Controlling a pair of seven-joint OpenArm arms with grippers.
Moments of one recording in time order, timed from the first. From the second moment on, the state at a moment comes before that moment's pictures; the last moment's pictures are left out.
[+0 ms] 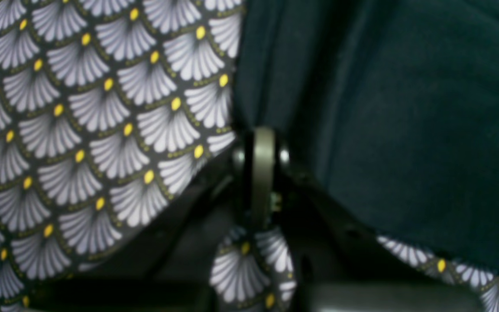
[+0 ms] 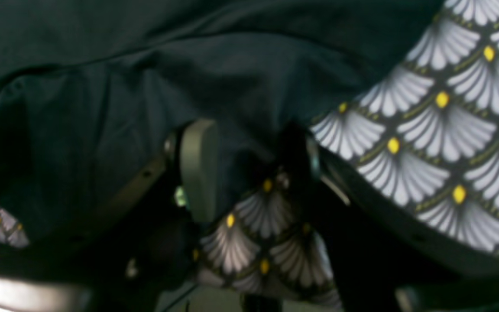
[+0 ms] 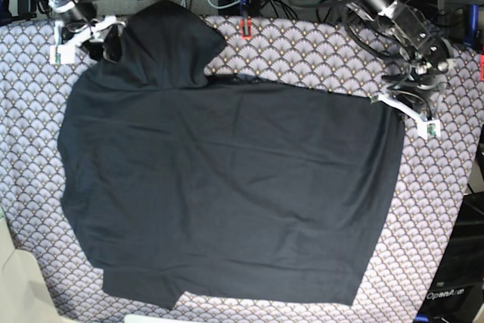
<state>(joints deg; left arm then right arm) -5.0 6.8 -52.7 83.0 14.5 -39.8 33.4 -31.9 3.5 29.0 92.4 26.8 34.7 -27.3</state>
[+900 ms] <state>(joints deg) -5.0 5.1 -52.7 83.1 14.7 -39.8 33.6 -40.5 -1.1 24.1 100.6 25.3 34.7 -30.1</state>
